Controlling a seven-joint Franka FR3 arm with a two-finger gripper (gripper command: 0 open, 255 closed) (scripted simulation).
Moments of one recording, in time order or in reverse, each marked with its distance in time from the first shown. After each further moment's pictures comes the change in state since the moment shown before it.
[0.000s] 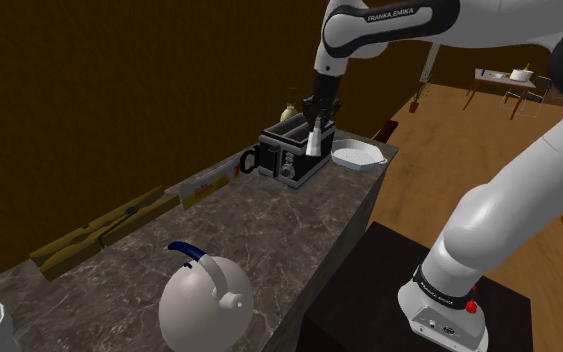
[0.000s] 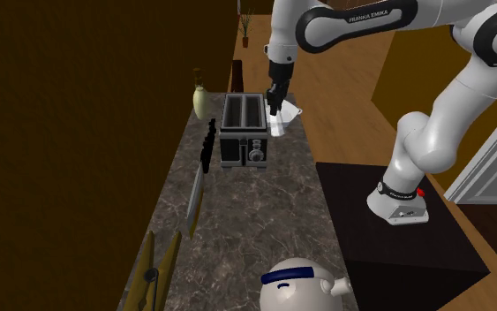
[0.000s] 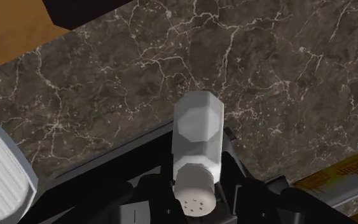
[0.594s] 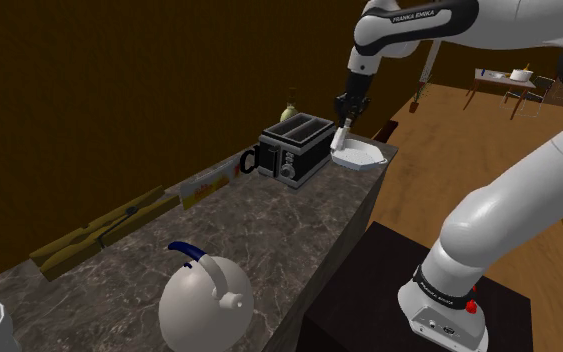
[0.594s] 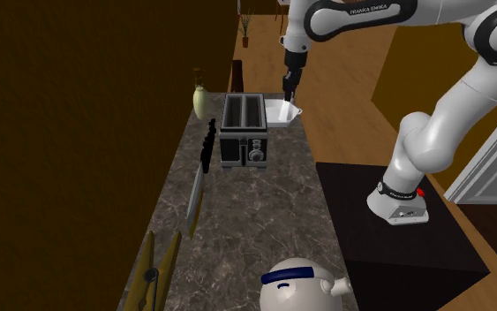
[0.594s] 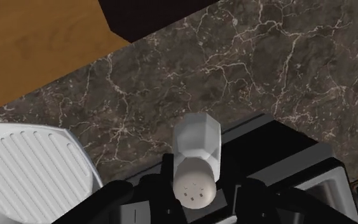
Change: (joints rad) arm -0.087 -0.059 -0.142 -0.044 -0.046 -0.024 -0.210
